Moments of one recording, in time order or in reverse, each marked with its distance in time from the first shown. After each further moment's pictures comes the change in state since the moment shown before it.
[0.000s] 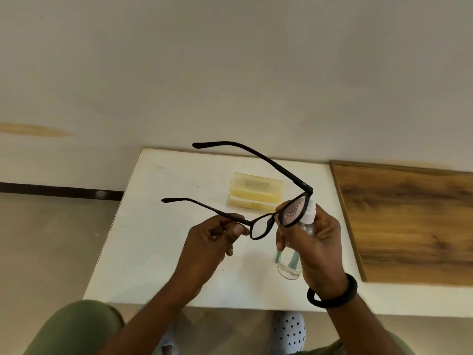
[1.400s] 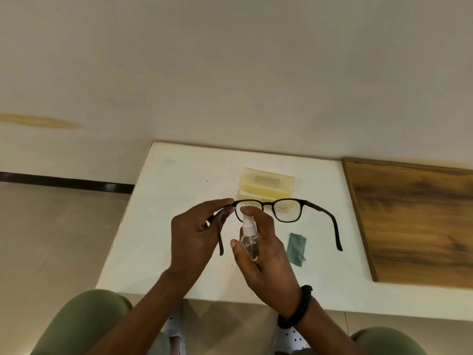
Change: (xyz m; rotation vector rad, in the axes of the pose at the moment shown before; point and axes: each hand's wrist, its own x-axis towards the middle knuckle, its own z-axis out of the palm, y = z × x) left_hand 0.016 -0.022 -0.028 0.393 0.329 0.555; right_hand -0.033 0.042 0.057 -0.514 -0.261 -0.112
